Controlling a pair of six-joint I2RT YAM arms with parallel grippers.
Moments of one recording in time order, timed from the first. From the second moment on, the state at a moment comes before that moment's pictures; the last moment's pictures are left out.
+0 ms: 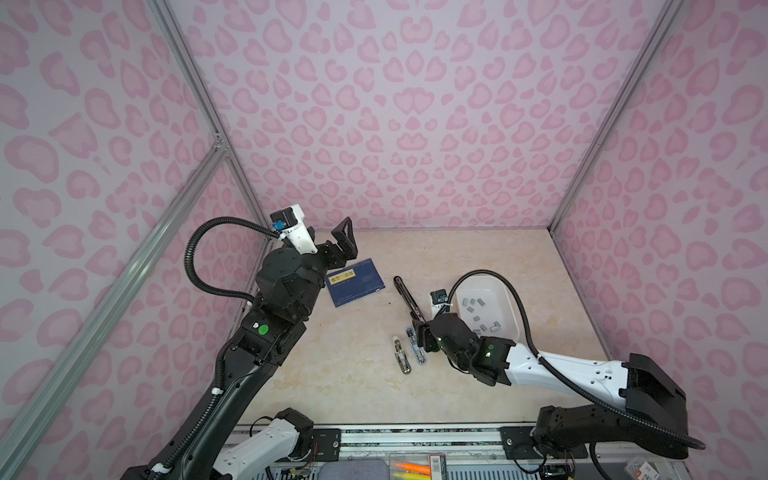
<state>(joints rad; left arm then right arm) -0.49 0.96 1.18 -0.20 -0.33 -0.51 0.99 1.31 0.78 -0.09 0.48 0.52</state>
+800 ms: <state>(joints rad) -0.49 1.14 0.56 -0.10 -0.75 -0.47 0.38 1.34 0.81 -0.47 0.19 0.42</state>
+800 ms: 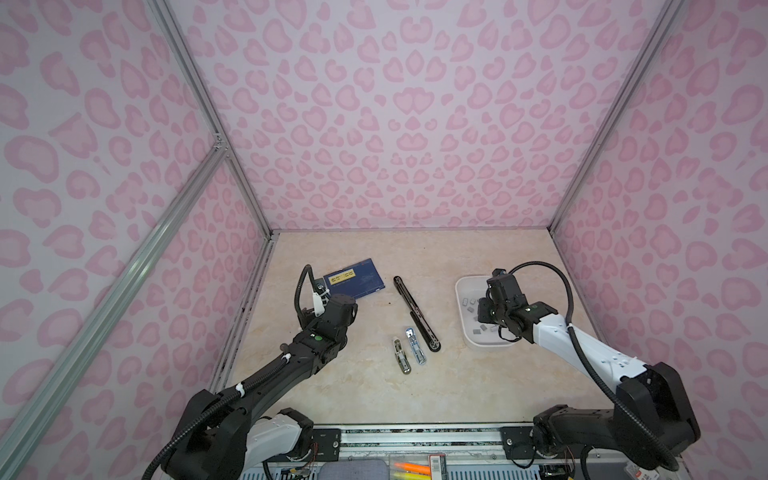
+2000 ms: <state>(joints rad) -0.49 0.97 0.37 0.13 -0.53 -0.37 0.62 1.37 0.69 -0.53 0.05 0.46</state>
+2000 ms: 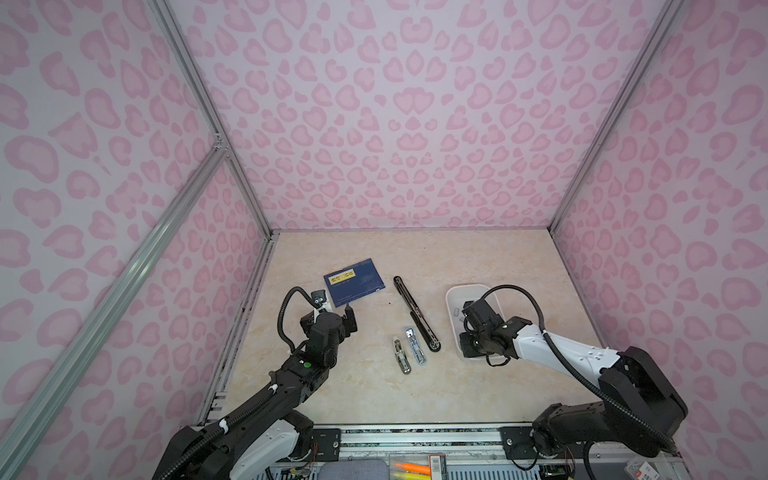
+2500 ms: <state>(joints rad) -0.49 0.94 0.36 0.15 -0.51 -0.37 0.55 1.32 0.79 -0.58 0.16 0.44</state>
